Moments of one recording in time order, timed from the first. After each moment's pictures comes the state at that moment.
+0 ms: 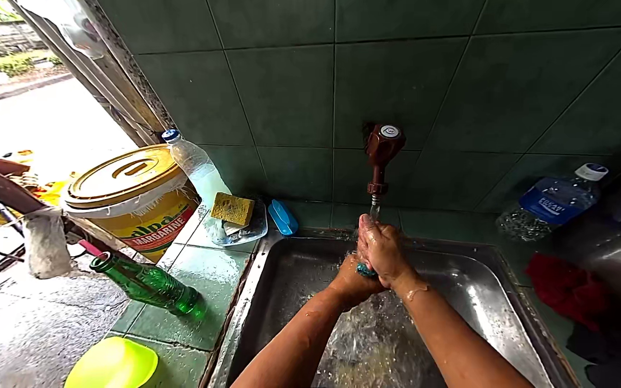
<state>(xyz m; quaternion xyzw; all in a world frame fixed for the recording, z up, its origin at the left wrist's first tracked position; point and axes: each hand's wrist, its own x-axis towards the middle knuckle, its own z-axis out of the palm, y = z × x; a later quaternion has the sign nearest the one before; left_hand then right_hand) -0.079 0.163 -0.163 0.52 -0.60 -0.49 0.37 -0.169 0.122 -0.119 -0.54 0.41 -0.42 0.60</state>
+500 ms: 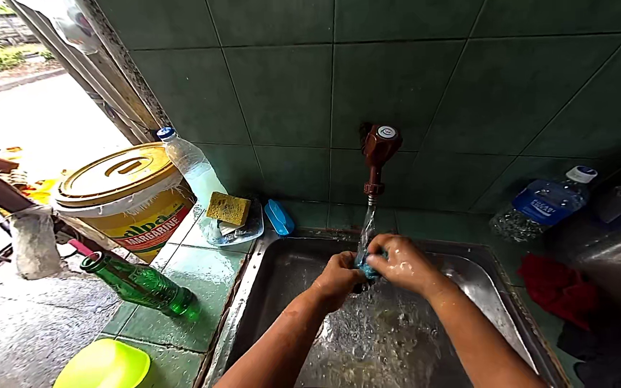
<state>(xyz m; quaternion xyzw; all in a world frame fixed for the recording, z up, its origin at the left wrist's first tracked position) -0.064 0.166 -0.167 0.47 -0.38 -0.67 0.43 -0.230 0.110 -0.111 -0.81 0.49 -0.07 0.30</state>
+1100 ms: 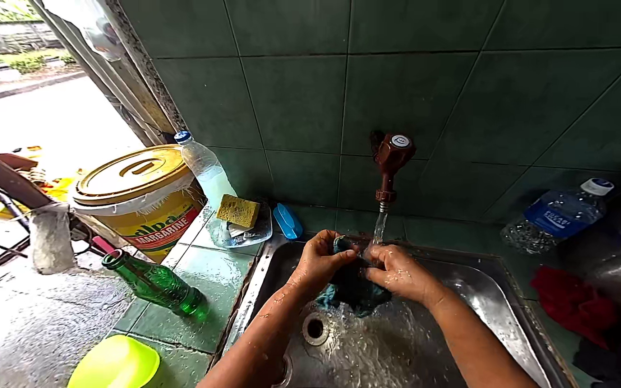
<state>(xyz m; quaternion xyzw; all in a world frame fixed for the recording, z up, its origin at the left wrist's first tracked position) -0.008 0.167 -0.130 0.46 -0.46 -0.54 0.53 -0.208 0.114 -0.108 -0.81 0.41 -0.10 0.39</state>
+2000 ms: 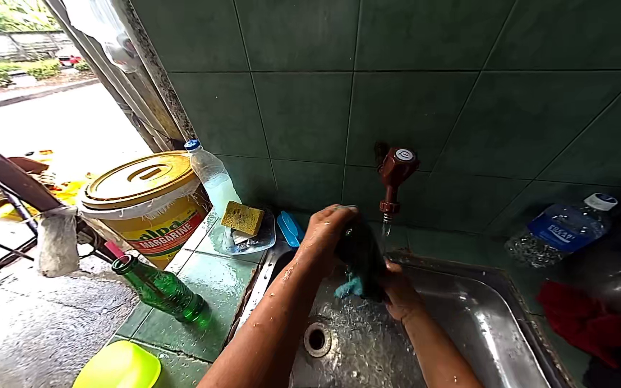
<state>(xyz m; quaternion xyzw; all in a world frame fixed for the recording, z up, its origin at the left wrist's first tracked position) -0.023 0.153 -0.050 0.48 -0.36 -0.55 0.59 -0.187 0.129 -0.170 -0.45 0.46 -0.41 0.65</state>
